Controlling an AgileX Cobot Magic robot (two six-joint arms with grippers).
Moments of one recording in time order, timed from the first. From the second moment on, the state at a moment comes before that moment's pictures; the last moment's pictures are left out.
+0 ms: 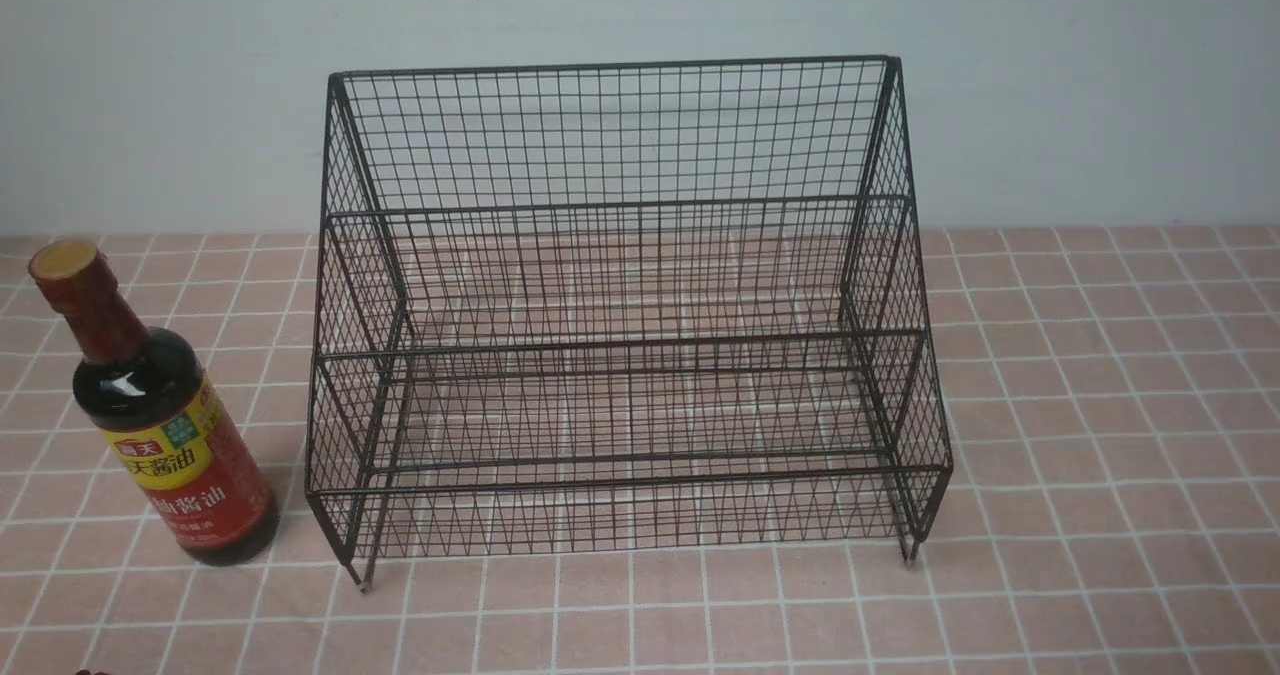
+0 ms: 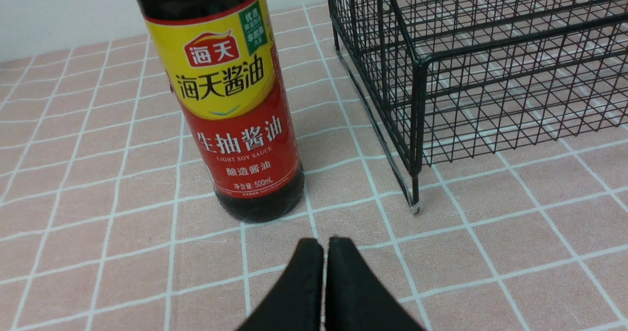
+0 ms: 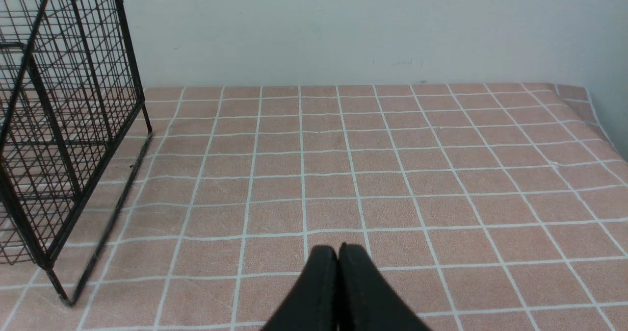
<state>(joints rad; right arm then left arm) -0.03 -0.01 0.02 -0.08 0.37 0.11 -0.13 -0.01 0.02 0.04 0.39 0.07</state>
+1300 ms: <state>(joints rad) -0.03 -0.01 0.02 -0.08 0.37 0.11 -0.13 -0.01 0.03 -0.16 -0.03 -0.06</state>
